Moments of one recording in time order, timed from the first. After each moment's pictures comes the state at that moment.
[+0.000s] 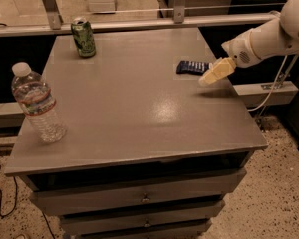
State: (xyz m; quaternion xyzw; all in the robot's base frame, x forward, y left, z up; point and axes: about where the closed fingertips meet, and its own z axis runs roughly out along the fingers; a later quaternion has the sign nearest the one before) arm 0.697 -0.223 0.862 -0.44 0.80 0.12 0.38
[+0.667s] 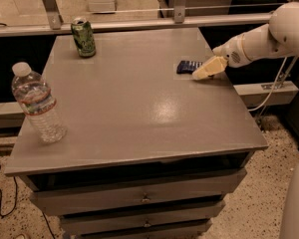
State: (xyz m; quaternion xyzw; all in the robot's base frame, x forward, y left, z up) arm 0.740 -0.220 0.839 -0.41 0.81 0.15 0.40
